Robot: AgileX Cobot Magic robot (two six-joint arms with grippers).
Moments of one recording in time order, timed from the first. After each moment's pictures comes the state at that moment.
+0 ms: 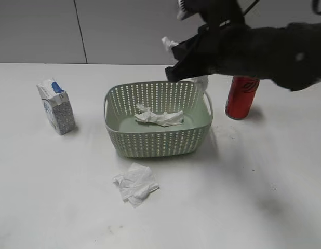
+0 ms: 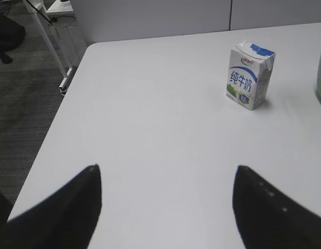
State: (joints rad) left arm -0.06 -0.01 -0.51 -0.01 1.04 0.07; right arm 0.62 1.65 -0.97 0.19 -0.20 -0.31
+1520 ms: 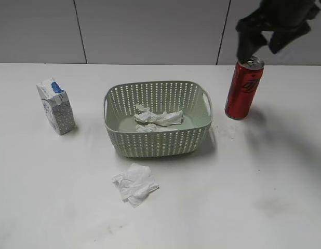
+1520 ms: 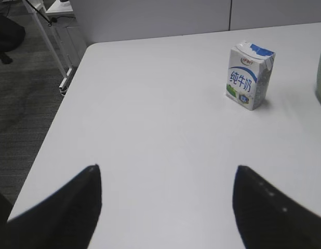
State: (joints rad) left arm -0.06 -0.01 -0.51 -0.01 1.04 0.07; right arm 0.33 1.90 -1.73 0.00 1.12 -0.10
